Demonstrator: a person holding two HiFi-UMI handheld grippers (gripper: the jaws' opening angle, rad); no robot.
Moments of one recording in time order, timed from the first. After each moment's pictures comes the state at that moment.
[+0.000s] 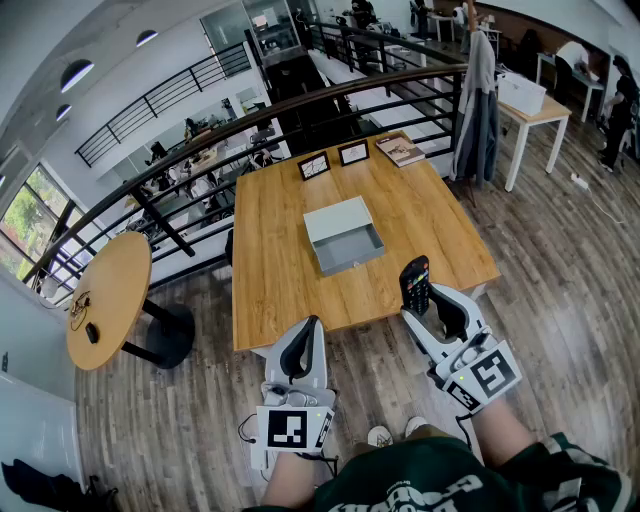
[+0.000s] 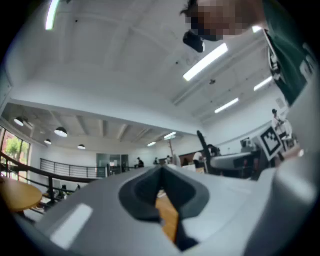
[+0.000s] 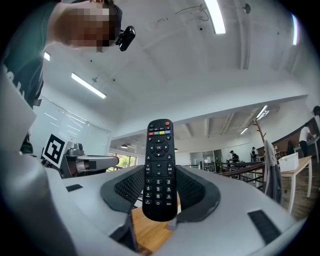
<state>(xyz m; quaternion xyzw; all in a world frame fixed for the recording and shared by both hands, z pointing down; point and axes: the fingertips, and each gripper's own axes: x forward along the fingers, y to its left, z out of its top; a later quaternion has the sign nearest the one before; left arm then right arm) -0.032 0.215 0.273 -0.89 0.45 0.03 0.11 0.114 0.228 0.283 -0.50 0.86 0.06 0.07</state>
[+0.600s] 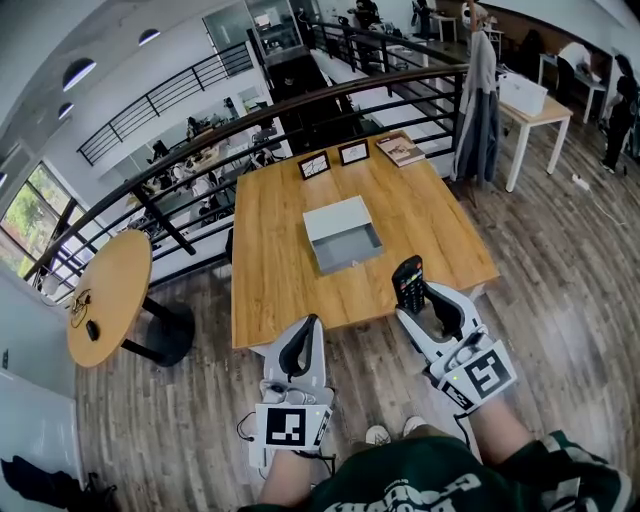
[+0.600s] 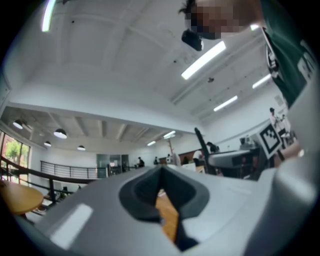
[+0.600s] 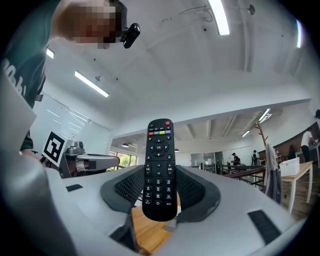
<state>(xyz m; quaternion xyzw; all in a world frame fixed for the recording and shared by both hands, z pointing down) -0.030 0.220 0.274 -0.88 0.45 0.03 0.12 0.109 0.232 0.280 -0.49 0.86 0.08 0.06</state>
